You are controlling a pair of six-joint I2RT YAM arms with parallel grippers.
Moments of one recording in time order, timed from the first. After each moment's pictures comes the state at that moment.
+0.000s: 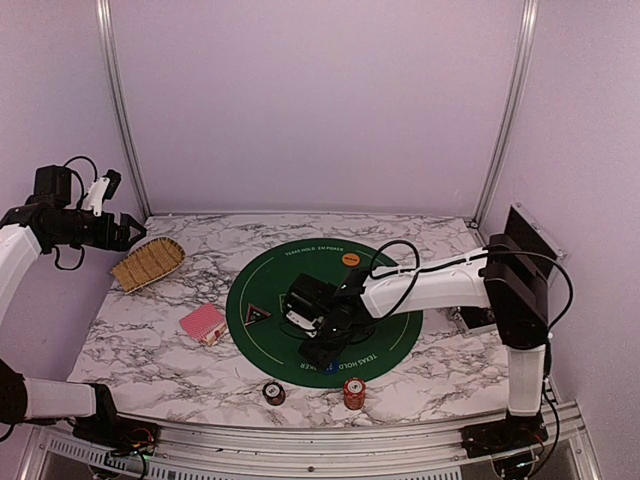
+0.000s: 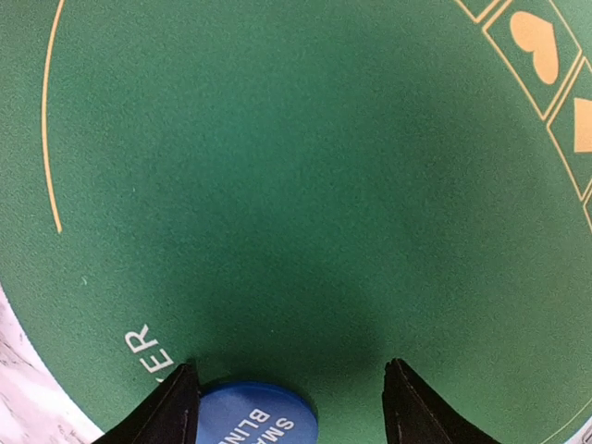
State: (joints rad) left arm 0.16 1.11 1.15 -0.76 0.44 0.23; right arm 1.10 2.04 1.46 -0.72 0.14 0.15
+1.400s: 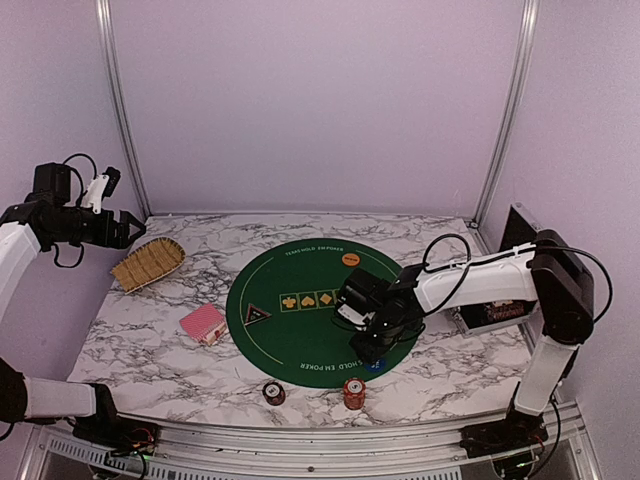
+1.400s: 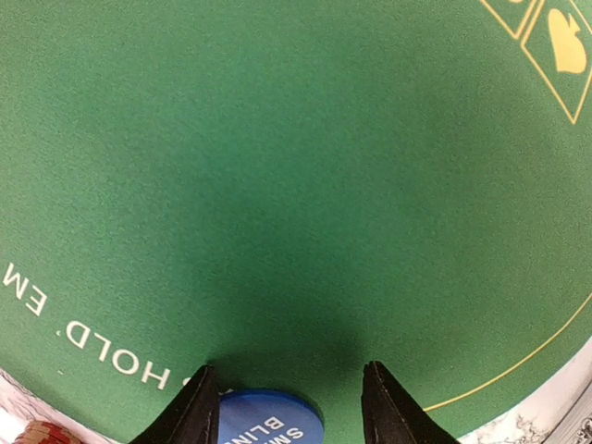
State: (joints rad) left arm 0.16 1.11 1.16 -0.76 0.44 0.23; right arm 0.94 1.80 1.12 -0.67 0.14 0.15
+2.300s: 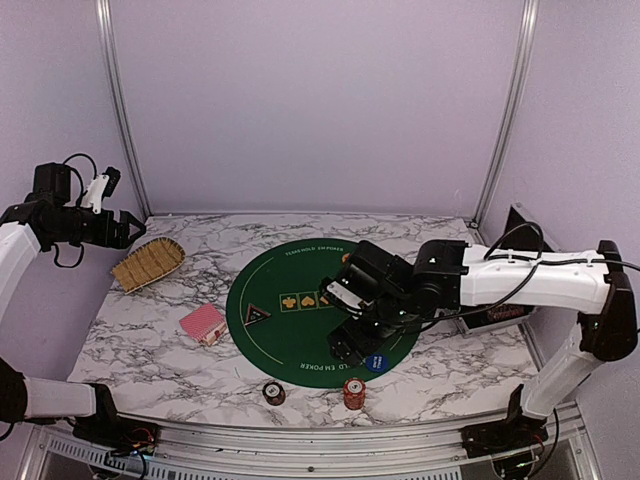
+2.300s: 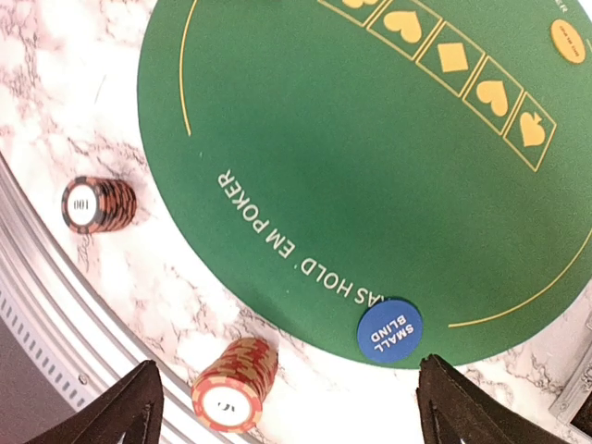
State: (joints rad) left arm 0.16 1.11 1.17 -0.76 0.44 0.23; right arm 1.12 1.57 1.29 -0.86 0.10 0.34
